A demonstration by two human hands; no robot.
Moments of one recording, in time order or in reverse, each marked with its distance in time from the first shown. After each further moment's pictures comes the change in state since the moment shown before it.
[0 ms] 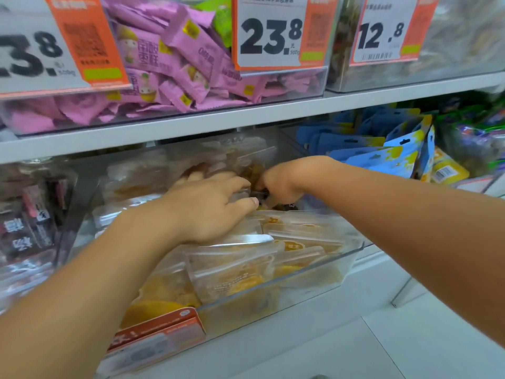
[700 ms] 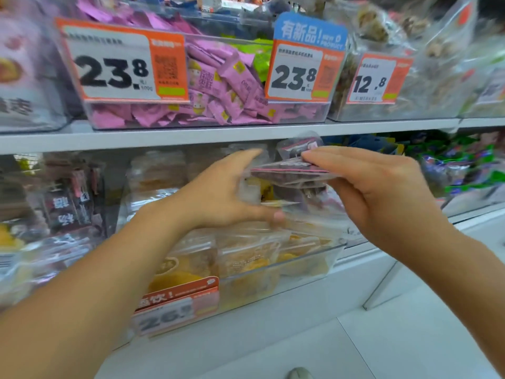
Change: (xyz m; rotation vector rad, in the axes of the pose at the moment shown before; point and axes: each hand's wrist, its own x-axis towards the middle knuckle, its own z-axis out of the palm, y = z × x) left_hand -0.038 0.003 -0.017 -0.528 0.284 0.333; right_hand -0.191 -0.035 0.012 0.063 1.292 -0.180
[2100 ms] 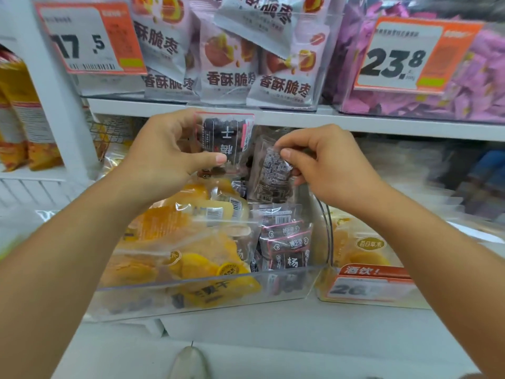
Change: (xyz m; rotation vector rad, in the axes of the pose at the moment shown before) left_hand -0.237 -0.097 -0.165 -0.216 0.651 -0.400; right_hand 0.134 -0.212 0.149 0.749 -0.371 0.271
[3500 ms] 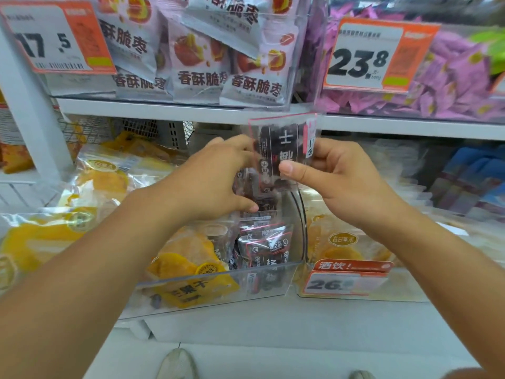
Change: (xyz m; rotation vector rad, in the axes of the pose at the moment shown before) left_hand 0.012 0.016 0.065 0.716 -0.350 0.248; right_hand -0.040 0.025 -0.027 0.500 -0.076 0.011
